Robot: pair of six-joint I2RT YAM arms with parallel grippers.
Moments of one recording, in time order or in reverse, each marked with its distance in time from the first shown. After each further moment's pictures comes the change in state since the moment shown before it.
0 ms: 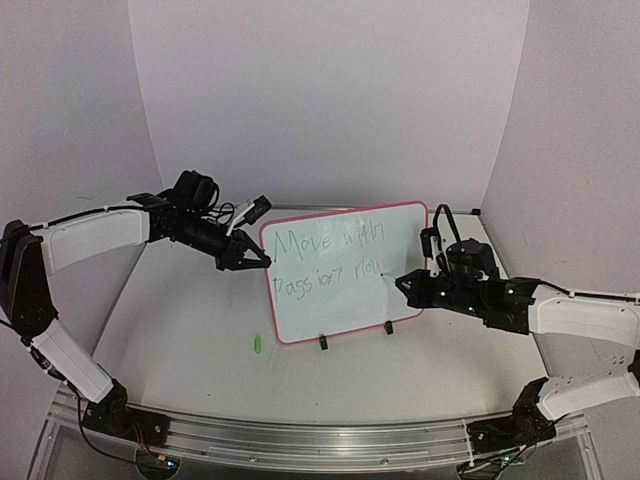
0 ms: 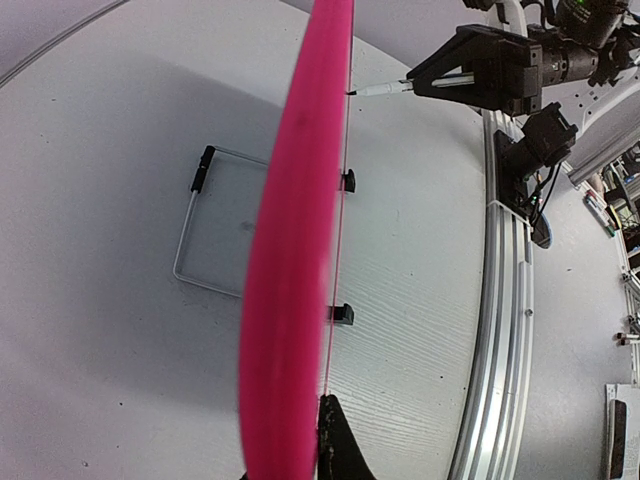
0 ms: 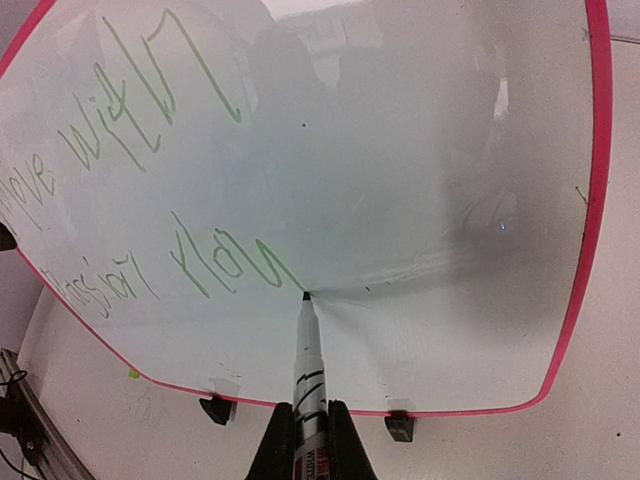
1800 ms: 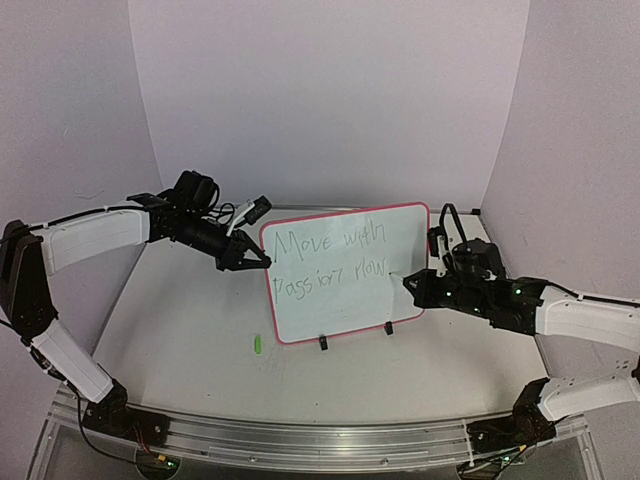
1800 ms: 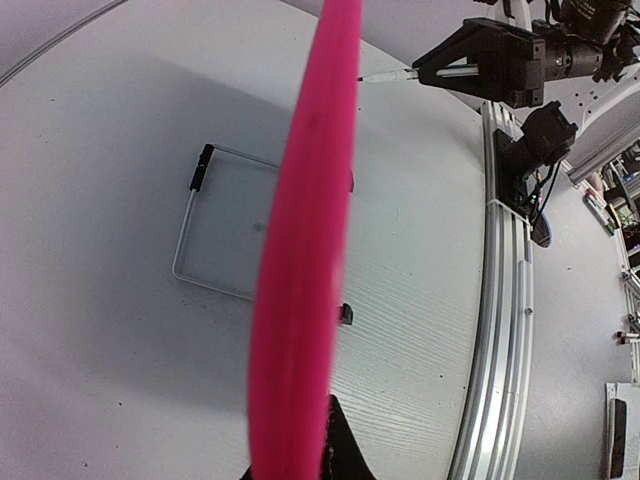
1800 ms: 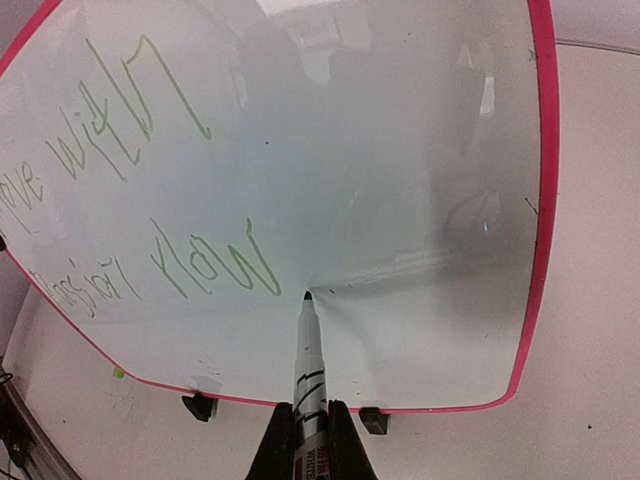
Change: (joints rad) left arm -0.001 0.000 0.000 0.000 0.000 0.002; right arm -0.001 -0.051 -0.002 -0.061 0.041 -0.019
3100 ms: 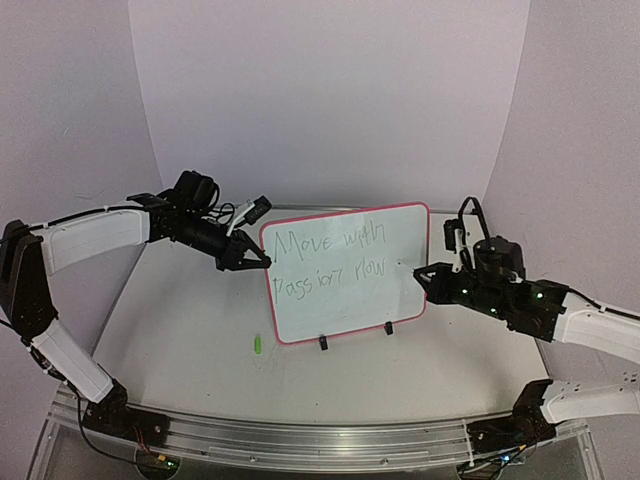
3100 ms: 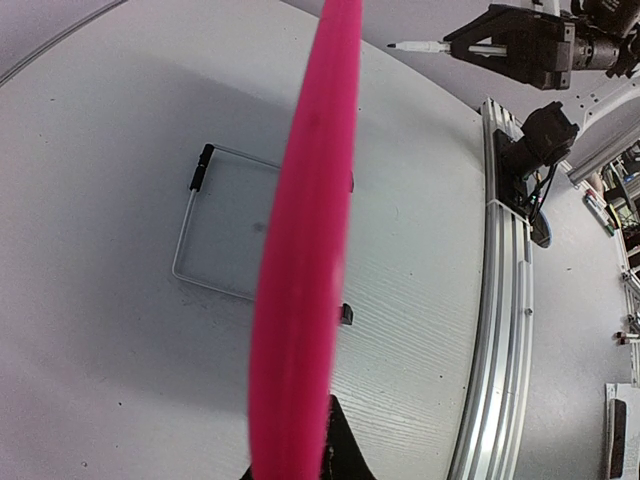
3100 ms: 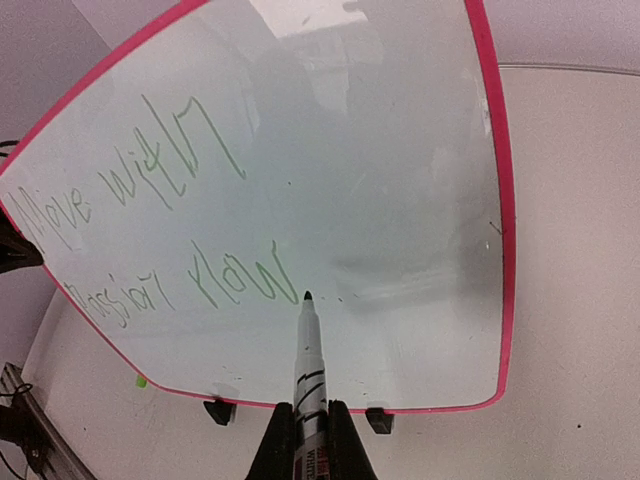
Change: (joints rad) left arm 0.000 0.000 0.000 0.000 0.000 -0.001; right arm 0.000 -0.133 -0.012 -0.038 0.010 0.006
